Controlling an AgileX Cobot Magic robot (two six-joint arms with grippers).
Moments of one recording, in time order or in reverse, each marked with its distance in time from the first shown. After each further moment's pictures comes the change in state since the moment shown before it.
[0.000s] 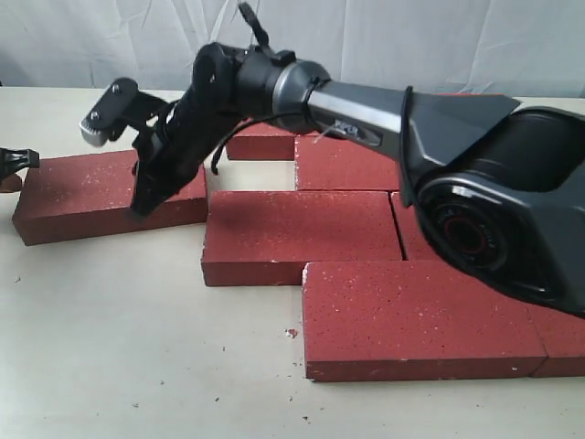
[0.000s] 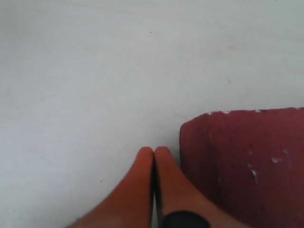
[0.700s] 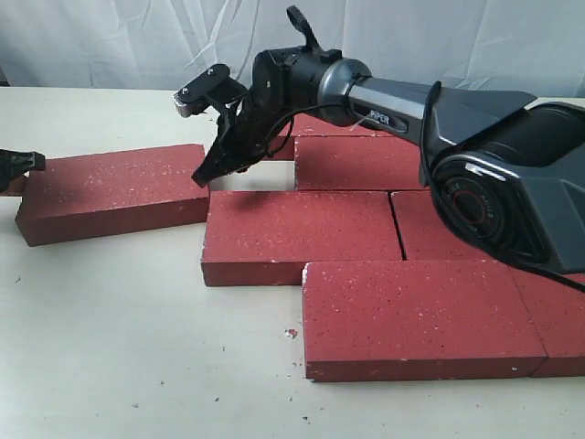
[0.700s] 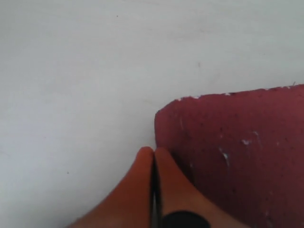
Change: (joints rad) left arm 0.000 0.000 -0.002 -0.002 0.088 0.027; right arm -0.136 0.077 -0.004 -0.250 -0.093 0.394
